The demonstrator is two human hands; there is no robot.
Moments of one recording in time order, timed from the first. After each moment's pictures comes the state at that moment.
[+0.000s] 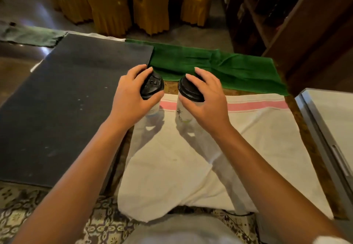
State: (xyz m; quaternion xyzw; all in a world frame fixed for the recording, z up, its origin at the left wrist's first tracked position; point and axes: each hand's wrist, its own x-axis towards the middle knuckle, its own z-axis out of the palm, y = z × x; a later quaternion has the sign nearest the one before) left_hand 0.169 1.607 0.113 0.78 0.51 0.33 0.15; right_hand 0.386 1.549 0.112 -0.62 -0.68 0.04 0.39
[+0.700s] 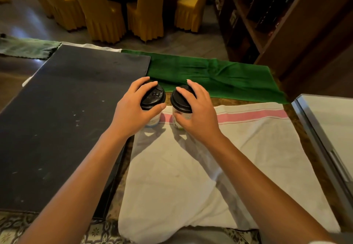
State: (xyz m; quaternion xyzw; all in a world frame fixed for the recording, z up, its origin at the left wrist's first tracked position) left_hand 0.168 1.637 0.100 0.79 0.46 0.33 0.22; right_hand 0.376 1.583 0.087 -0.64 -0.70 0.04 0.31
